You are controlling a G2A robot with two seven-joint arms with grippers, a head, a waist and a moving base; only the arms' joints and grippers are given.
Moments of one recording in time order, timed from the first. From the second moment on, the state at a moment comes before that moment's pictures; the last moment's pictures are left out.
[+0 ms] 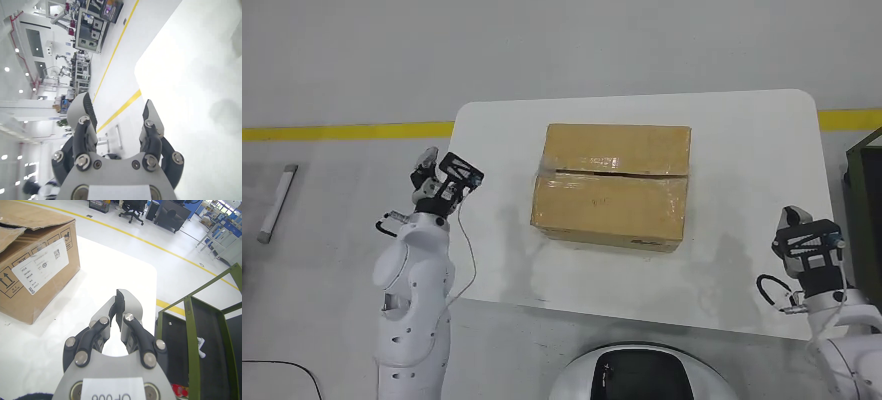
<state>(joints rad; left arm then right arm) 1.06 -1.30 -1.52 -1.81 2.11 -0.39 -0.39 -1.78 -1.31 1.74 -2.17 -1.57 -0.04 0.20</state>
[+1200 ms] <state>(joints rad) 0.90 -1.33 -1.24 -1.71 2.10 -0.39 -0.44 -1.79 -1.31 1.77 -2.17 -1.56 -0.03 0.19</state>
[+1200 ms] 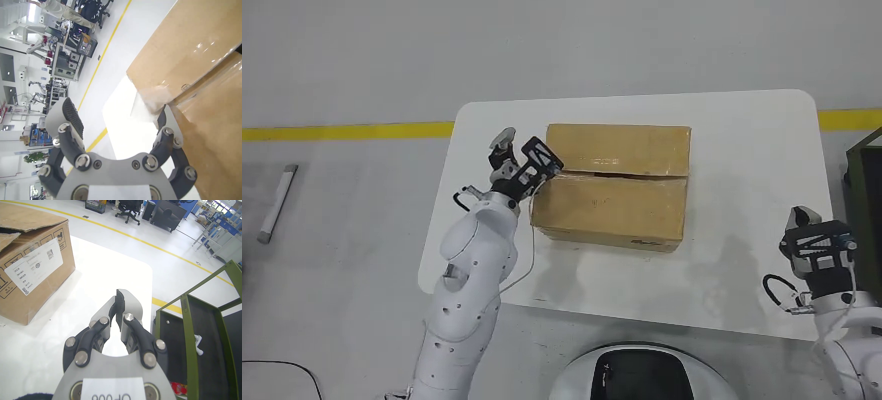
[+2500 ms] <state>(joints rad) 0.92 -1.38 -1.22 -1.69 1.53 -0.16 -0.54 -1.79 -1.31 1.75 -2.17 -1.57 -0.02 0.20</state>
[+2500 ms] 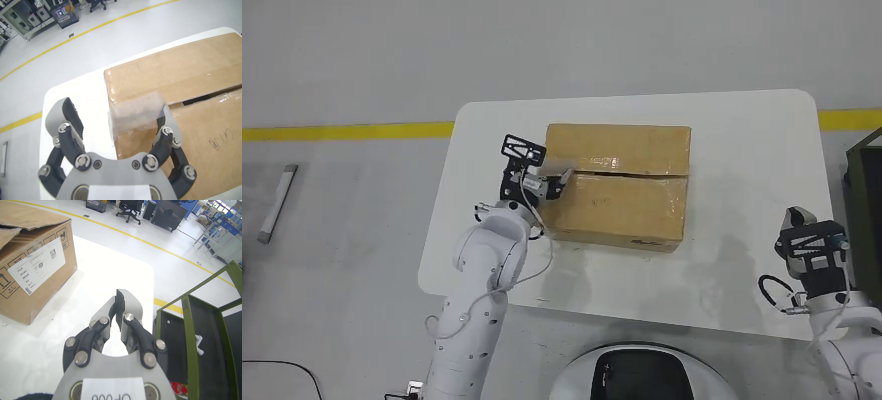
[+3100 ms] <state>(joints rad) 0.87 -1.36 -1.18 -1.65 1.73 -0.36 -0.41 -1.77 -1.31 1.75 -2.17 -1.57 -0.02 0.20</state>
